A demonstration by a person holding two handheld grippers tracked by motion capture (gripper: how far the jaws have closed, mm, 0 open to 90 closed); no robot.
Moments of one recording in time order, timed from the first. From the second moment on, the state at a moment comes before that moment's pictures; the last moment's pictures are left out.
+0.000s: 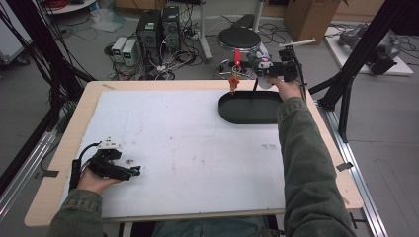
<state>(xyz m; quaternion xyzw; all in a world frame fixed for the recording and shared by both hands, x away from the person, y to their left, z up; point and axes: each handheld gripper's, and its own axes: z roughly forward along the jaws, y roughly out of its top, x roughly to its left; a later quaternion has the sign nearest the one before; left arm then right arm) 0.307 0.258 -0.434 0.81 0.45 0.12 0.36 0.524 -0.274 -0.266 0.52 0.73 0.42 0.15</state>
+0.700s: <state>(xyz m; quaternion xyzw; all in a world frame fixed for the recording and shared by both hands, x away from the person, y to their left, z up) 0.307 0.257 -0.433 0.81 0.44 0.12 0.36 0.515 -0.280 -0.269 0.54 0.73 0.37 0.18</state>
